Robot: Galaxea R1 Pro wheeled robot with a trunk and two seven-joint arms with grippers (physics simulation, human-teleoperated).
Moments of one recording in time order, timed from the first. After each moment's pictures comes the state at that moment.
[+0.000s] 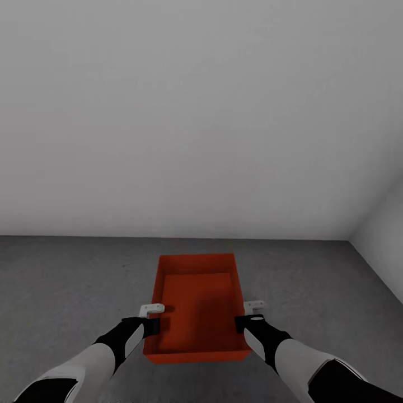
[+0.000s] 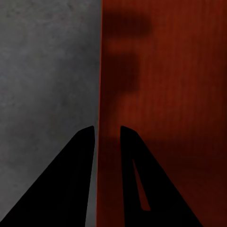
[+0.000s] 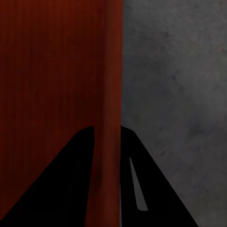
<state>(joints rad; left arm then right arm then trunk) -0.75 -0.06 0.02 -0.21 0.08 0.28 0.03 -0.80 0.11 0.58 -0.11 -0.51 0.13 -0.23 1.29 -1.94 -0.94</state>
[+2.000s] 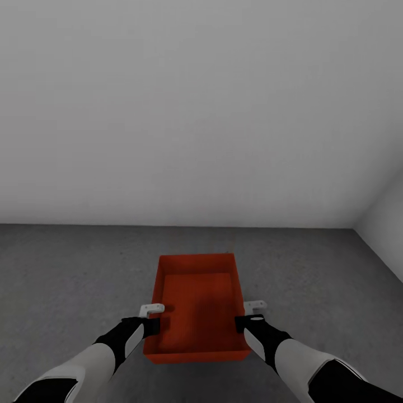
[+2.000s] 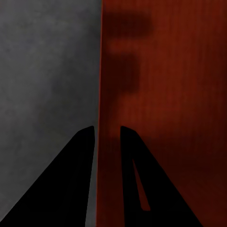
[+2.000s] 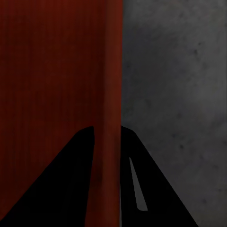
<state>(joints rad) -0.75 -0.06 0.02 -0.21 0.08 0.28 0.03 -0.80 0.11 0.58 -0.11 -0.51 0.13 -0.23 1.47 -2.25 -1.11</state>
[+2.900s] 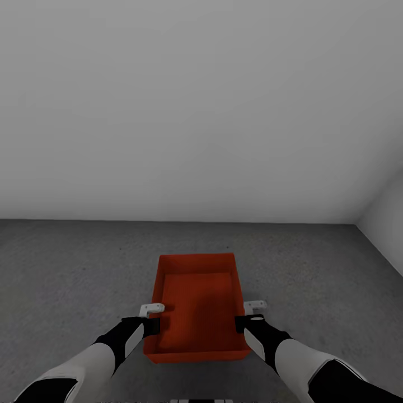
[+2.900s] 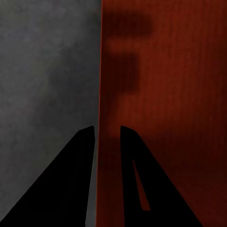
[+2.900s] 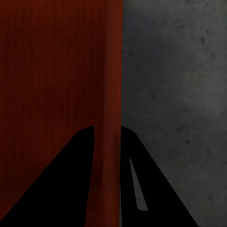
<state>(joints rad) -0.75 -0.06 0.02 -0.21 0.08 0.28 0.02 -0.80 0.11 0.58 -0.11 -0.51 0.13 -0.23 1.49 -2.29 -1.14</state>
